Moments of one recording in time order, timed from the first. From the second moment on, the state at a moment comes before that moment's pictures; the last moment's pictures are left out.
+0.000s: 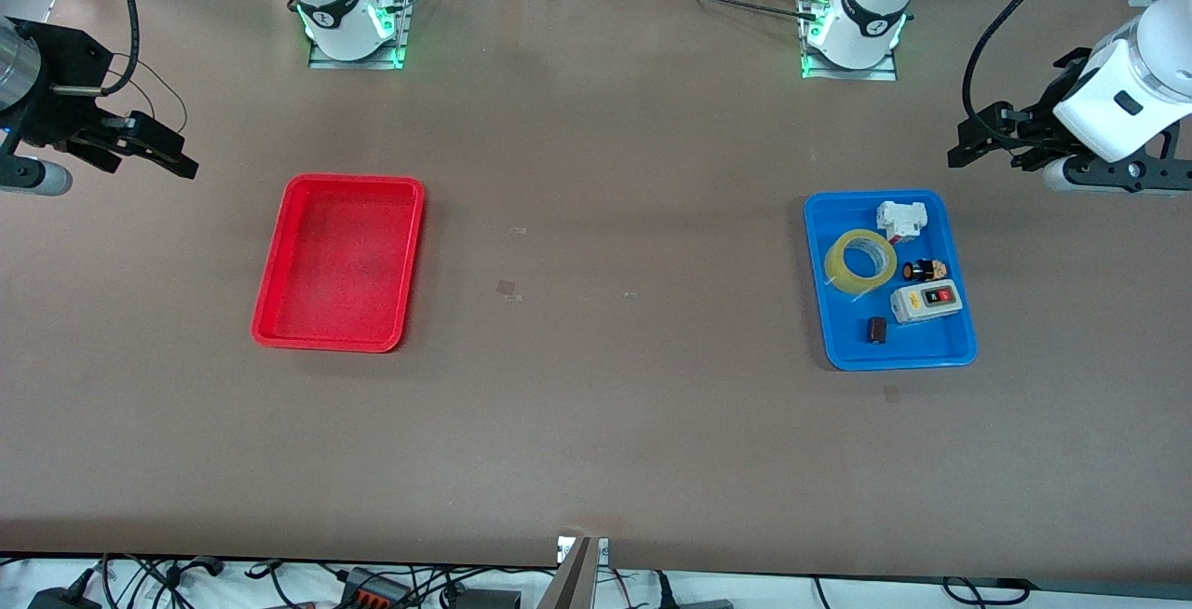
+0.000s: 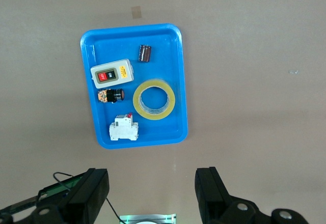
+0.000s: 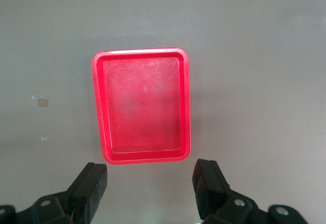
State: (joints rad) left arm -0.07 0.01 -0.01 -1.60 -0.05 1.49 -0.06; right arm -0.04 0.03 0.11 -1.54 -0.04 1.52 0.17
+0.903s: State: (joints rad) left arm -0.06 0.14 0.00 -1.60 -0.05 1.51 -0.08; right arm -0.04 0.03 0.10 -1.54 -0.04 1.52 0.15
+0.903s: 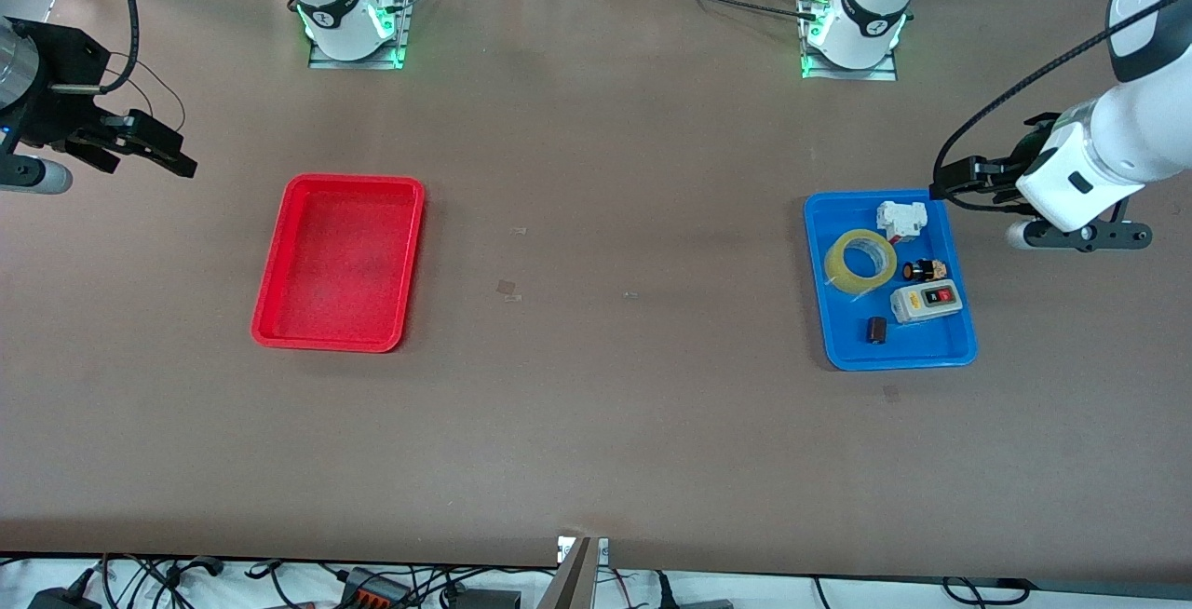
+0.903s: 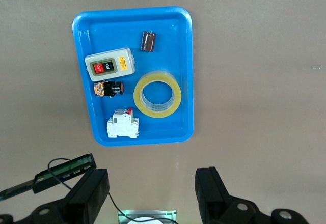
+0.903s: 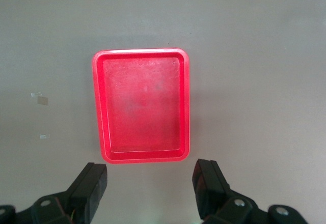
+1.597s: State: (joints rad) left arm -0.05 0.16 0.00 -1.98 -0.05 1.95 -0.08; right arm -0.04 0.04 0.10 -1.54 -0.04 1.52 0.14
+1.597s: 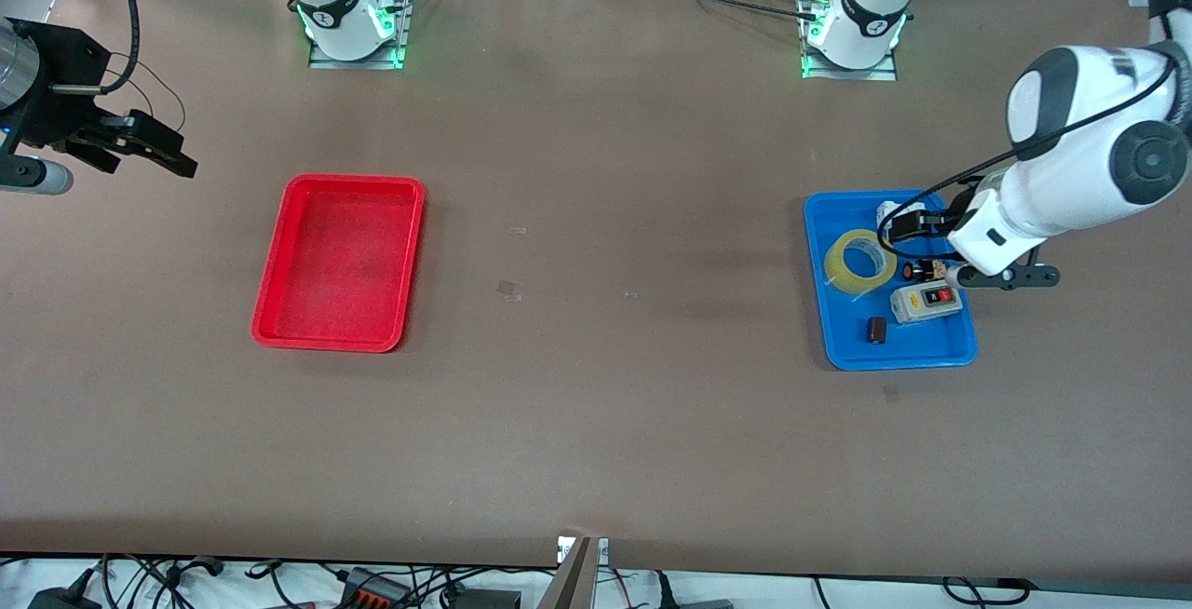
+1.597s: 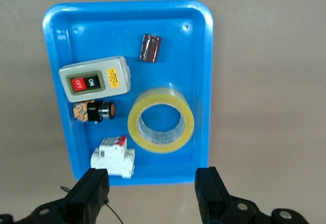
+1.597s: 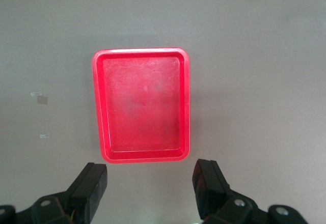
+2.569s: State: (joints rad) left arm -0.01 0.29 0.00 -2.23 -0.05 2.38 -0.08; right arm -0.04 0.05 0.10 -1.54 -0.04 1.51 0.11
